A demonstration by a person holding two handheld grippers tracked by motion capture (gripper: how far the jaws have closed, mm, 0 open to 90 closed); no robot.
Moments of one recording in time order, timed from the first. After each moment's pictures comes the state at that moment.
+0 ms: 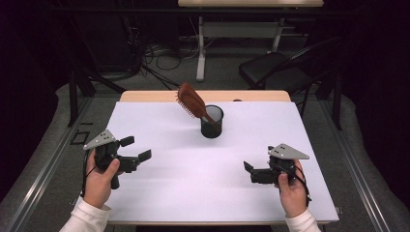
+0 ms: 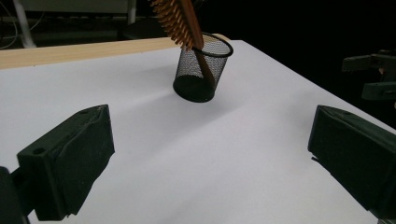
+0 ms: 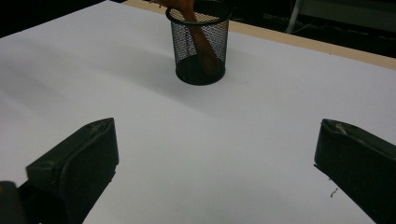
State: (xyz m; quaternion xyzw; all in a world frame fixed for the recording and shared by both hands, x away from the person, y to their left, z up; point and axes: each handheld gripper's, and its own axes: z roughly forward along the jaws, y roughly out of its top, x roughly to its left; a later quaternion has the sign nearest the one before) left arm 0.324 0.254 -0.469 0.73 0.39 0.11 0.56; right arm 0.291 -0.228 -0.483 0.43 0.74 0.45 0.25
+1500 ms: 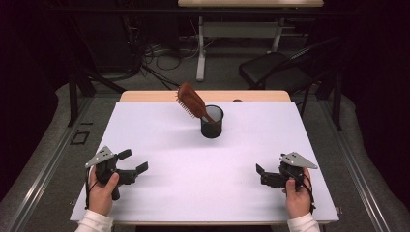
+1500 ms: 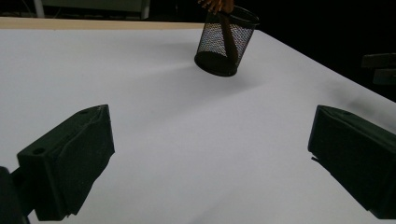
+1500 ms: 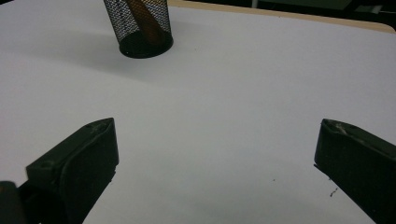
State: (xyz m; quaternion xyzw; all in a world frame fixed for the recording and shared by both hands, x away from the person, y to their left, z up) left arm 0.316 0.272 -0.530 0.71 0.40 0.13 0.56; right arm 0.293 -0.262 -0.528 0.49 0.70 0.44 0.28
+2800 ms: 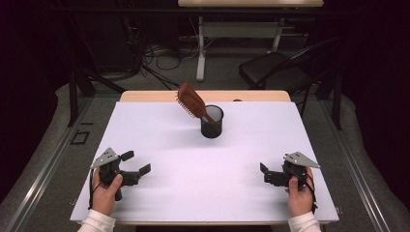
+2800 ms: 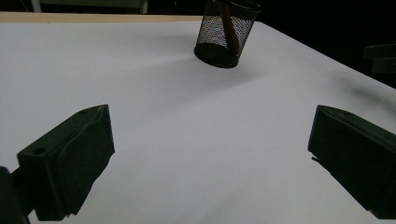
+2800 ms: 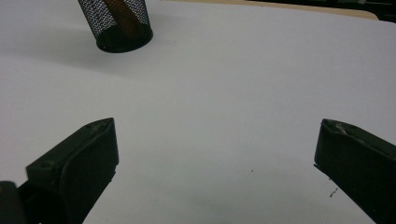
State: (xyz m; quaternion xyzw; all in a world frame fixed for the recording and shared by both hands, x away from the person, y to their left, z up) left arm 0.318 0.266 -0.539 0.72 0.40 0.13 0.56; right arm 0.298 -0.275 -0.537 0.51 0.69 0.43 0.28
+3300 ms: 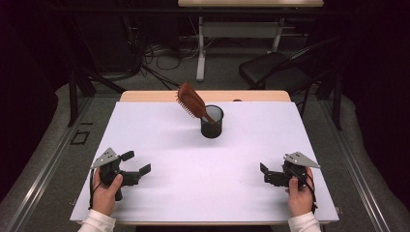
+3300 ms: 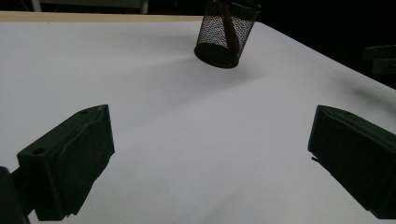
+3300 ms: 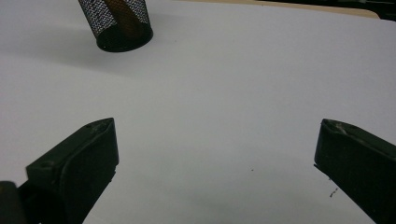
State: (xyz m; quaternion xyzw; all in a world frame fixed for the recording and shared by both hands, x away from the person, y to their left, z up) left arm 0.318 0.266 -0.540 0.72 0.40 0.13 0.56; right arm 0.298 -0.275 -0.538 0.51 0.69 0.43 0.28
